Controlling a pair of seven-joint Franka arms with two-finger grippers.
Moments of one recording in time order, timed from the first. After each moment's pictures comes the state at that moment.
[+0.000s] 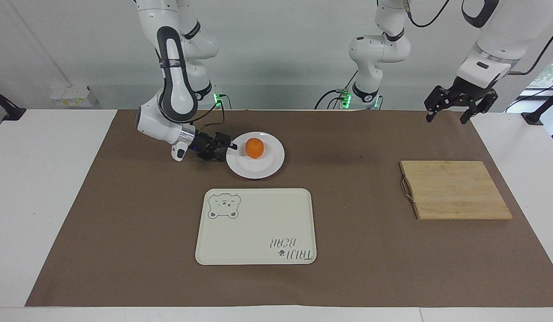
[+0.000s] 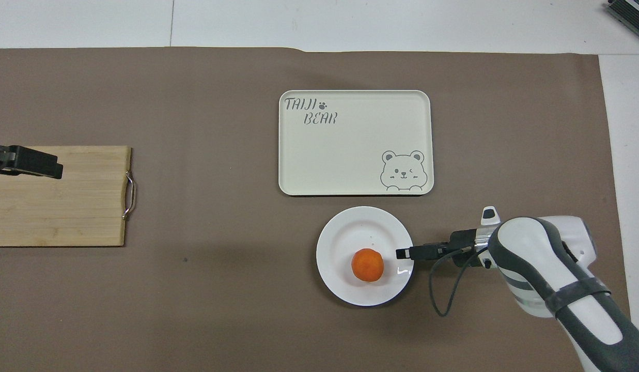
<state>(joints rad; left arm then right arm) -0.07 -0.03 0.02 -1.56 -0.02 1.56 0.07 0.10 0.04 -0.01 -2.49 1.08 2.13 -0.75</state>
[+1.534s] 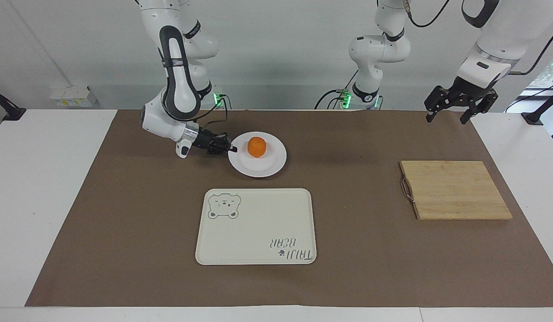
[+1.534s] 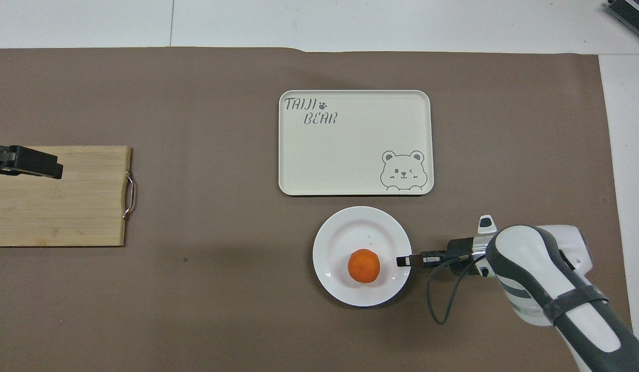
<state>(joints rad) -0.07 -0.03 0.02 -1.56 -0.02 1.56 0.07 0.10 0.01 -0.01 -2.52 1.09 2.12 -0.75</state>
